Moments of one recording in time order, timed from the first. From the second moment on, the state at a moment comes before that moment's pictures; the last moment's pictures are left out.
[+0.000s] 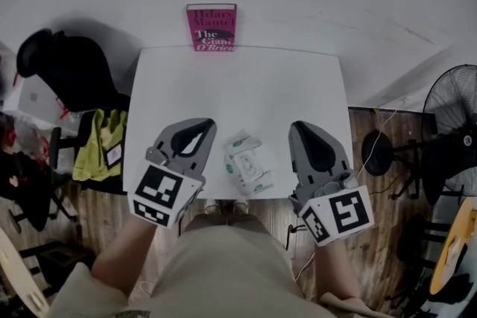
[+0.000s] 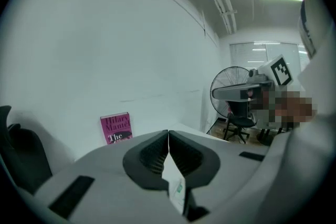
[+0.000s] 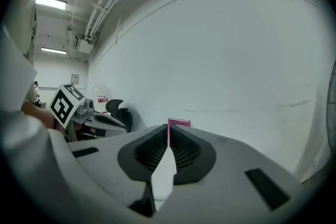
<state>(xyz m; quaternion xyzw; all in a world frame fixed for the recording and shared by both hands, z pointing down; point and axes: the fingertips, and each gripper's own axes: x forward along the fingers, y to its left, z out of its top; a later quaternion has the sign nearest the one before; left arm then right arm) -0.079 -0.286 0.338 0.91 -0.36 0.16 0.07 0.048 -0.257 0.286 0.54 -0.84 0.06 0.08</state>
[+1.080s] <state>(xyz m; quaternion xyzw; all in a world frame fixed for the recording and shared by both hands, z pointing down) -0.112 -0.255 0.216 0.91 -0.41 0.07 -0.02 0.017 -0.210 0.185 0.49 -0.87 -0.01 -0.01</state>
